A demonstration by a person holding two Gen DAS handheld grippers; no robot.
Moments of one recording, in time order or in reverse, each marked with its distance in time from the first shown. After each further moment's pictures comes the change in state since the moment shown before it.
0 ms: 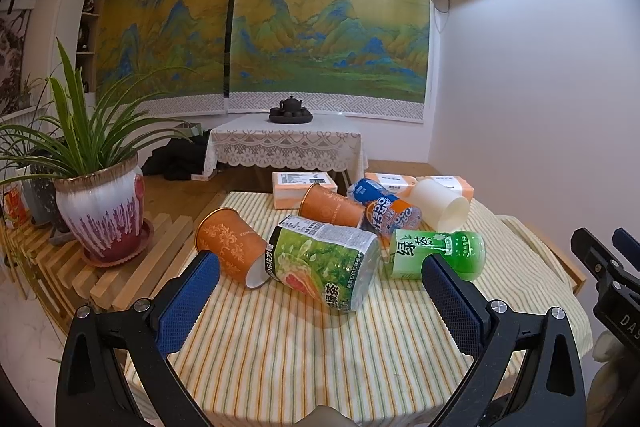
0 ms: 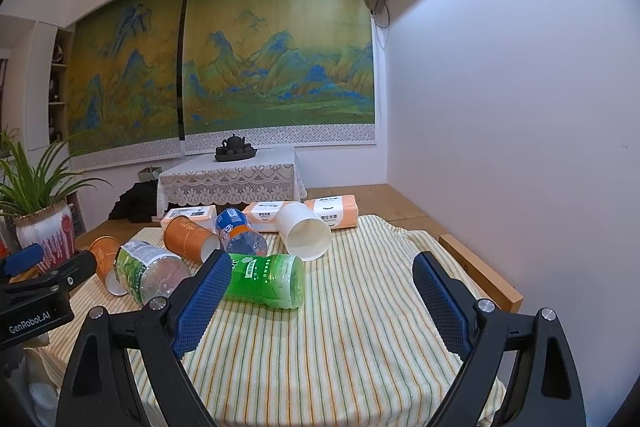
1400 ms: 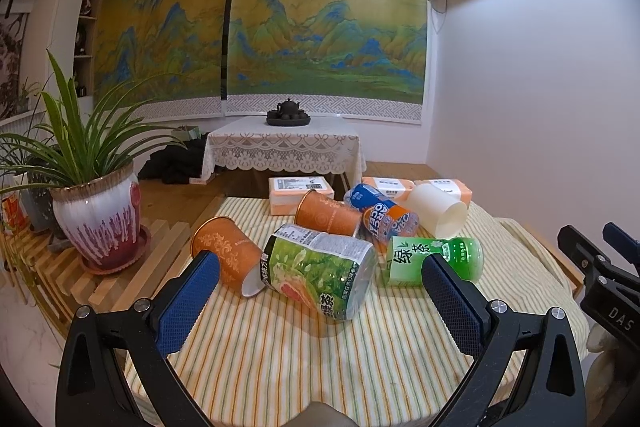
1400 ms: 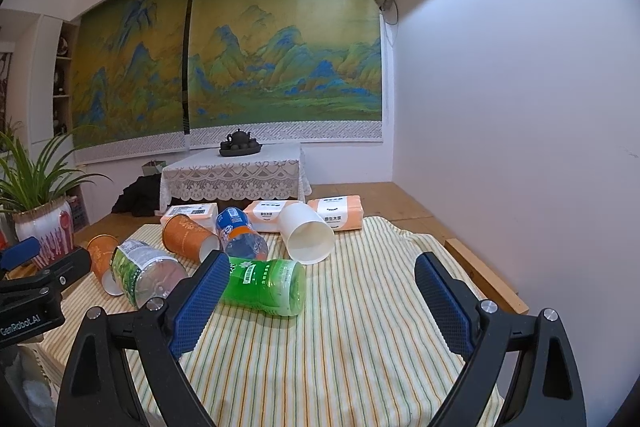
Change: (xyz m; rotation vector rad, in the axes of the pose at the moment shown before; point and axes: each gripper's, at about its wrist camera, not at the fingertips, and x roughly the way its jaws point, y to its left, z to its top) left arm 0.006 -0.001 0.009 0.004 -0.004 -0.008; right arm 0.015 0.000 0.007 -0.024 0.018 0.021
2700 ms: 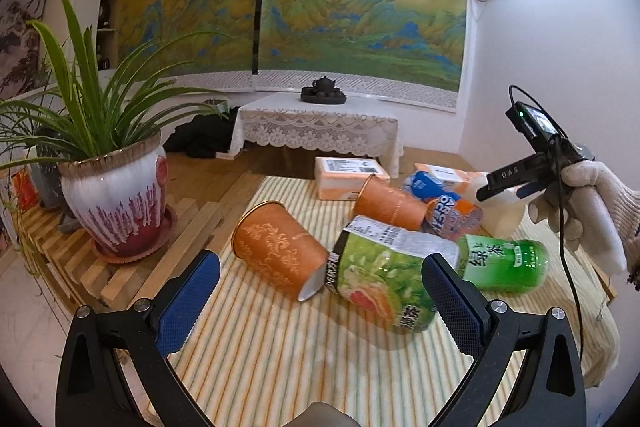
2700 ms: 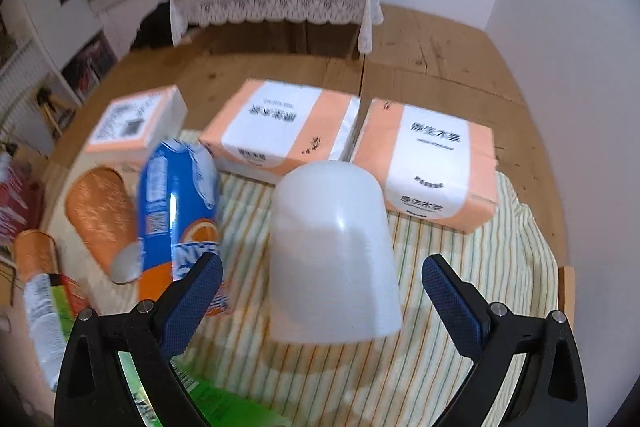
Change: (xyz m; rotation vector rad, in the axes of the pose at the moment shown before) left arm 0.051 0.058 0.000 -0.065 0.079 0.096; right arm 0.335 0.028 0.054 -0.202 0.811 0.214
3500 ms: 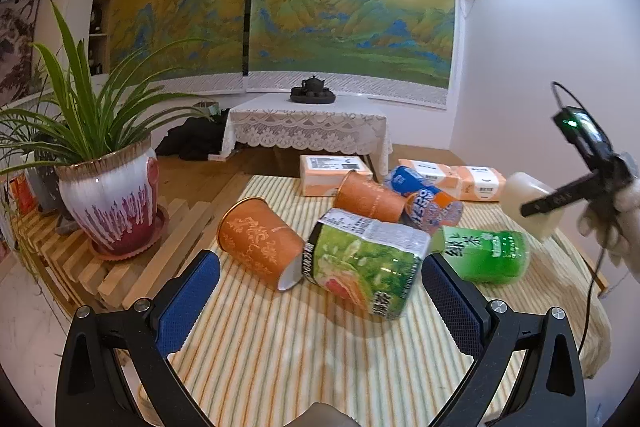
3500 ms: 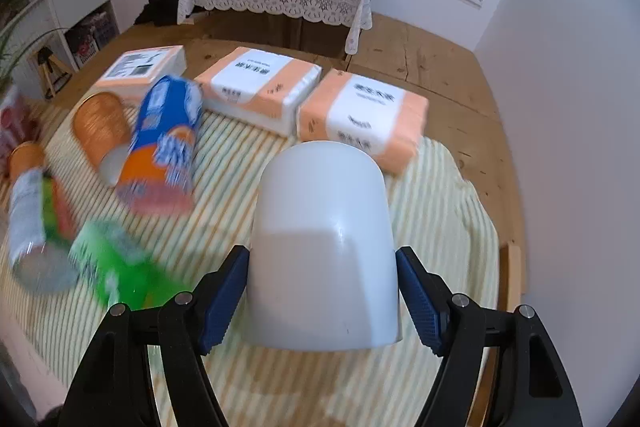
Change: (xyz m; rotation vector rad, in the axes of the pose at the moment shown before) left arm -0.020 -0.024 -0.006 0.035 0.005 -0.028; right arm -0.067 -0.033 -0.074 -0.117 -0.045 -0.091
